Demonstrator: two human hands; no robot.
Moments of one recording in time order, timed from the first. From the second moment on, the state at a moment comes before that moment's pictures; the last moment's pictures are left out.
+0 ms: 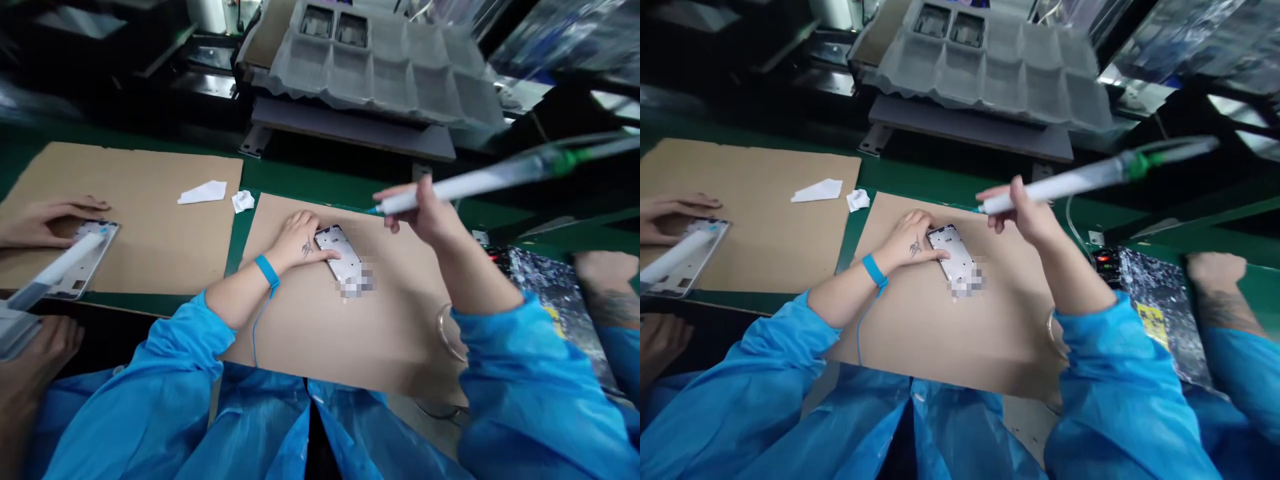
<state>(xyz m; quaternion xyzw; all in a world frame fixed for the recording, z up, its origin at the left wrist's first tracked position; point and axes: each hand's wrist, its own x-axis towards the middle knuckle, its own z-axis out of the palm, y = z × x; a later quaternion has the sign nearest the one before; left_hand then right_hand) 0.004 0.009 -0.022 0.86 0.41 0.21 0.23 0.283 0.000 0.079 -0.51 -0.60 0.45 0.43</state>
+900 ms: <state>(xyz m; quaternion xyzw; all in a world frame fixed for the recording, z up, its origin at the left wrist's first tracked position) -0.013 0.002 0.014 0.88 0.39 0.10 0.26 0.260 -0.059 -0.030 -0.50 -0.52 0.46 0.52</state>
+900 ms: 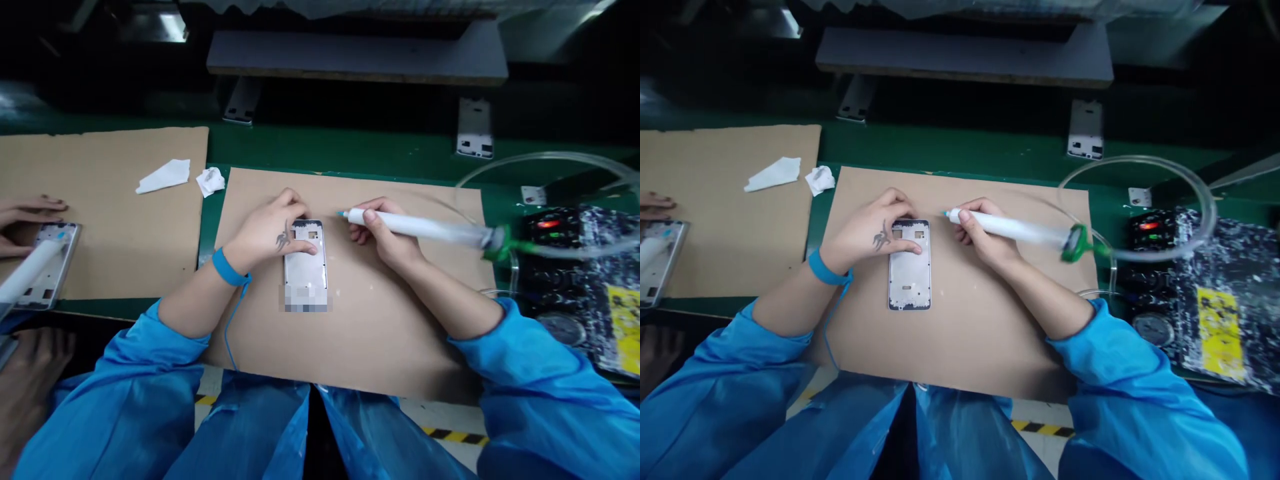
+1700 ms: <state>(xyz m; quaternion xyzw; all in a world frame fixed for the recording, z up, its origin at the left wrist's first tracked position) 0.009 0.003 -0.005 0.88 0.34 0.16 0.27 0.254 -0.060 -0.017 -0.54 -0.64 0.39 0.40</state>
